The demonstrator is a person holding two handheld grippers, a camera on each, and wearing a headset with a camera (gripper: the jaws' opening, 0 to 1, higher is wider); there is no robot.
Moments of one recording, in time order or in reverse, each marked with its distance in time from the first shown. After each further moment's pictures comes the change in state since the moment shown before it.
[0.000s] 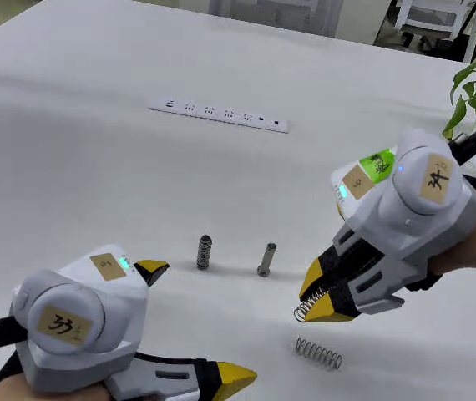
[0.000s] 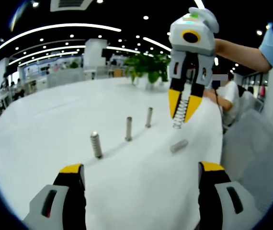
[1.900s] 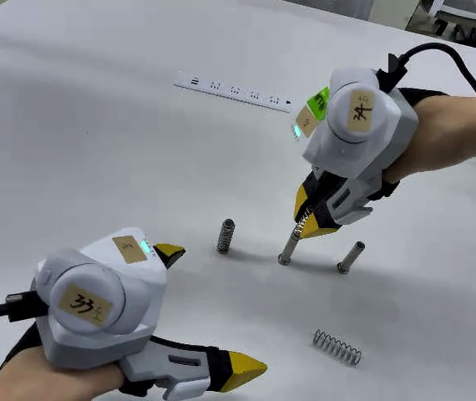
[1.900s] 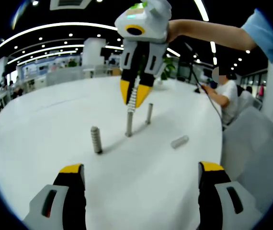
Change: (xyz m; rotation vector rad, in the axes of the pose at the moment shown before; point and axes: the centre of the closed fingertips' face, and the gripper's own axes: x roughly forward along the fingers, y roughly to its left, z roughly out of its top) left arm 0.002 -0.002 -0.010 -0.006 0.005 -0.030; right arm 0.014 -0.080 0.004 -0.204 0.225 -0.023
